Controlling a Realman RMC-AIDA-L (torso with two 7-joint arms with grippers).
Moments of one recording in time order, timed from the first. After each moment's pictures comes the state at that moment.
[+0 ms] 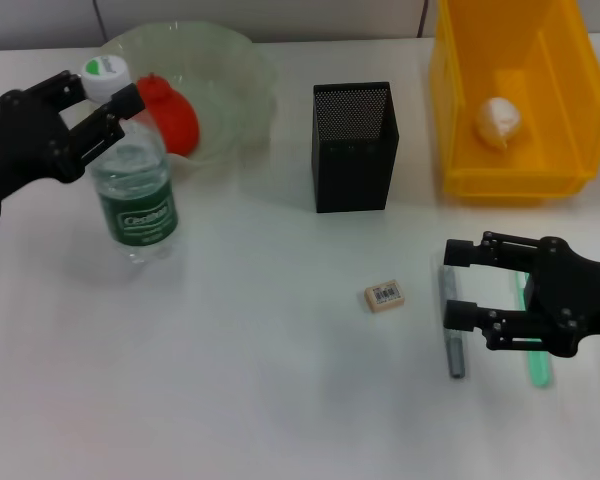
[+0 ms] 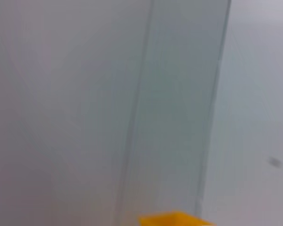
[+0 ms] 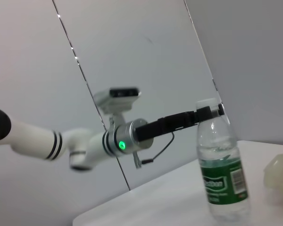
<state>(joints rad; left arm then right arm) -0.43 -2.03 0.57 0.48 1.61 1.62 -1.11 0.40 2.02 -0.74 -0.50 -1.85 -1.86 1.24</state>
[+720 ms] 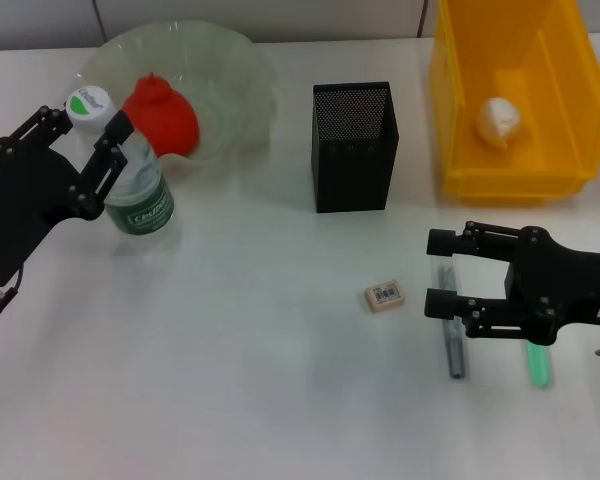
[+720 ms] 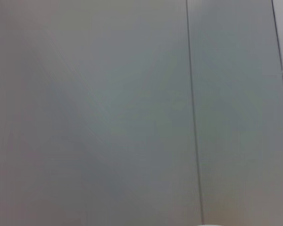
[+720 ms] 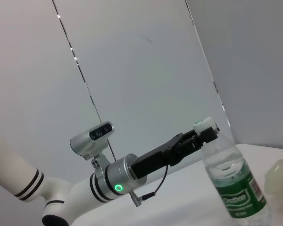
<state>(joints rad) -0.38 -2.08 0.55 0.11 1.35 1.59 -0.46 0.43 2.04 -0.74 -0.50 -1.85 -1.83 1.24</state>
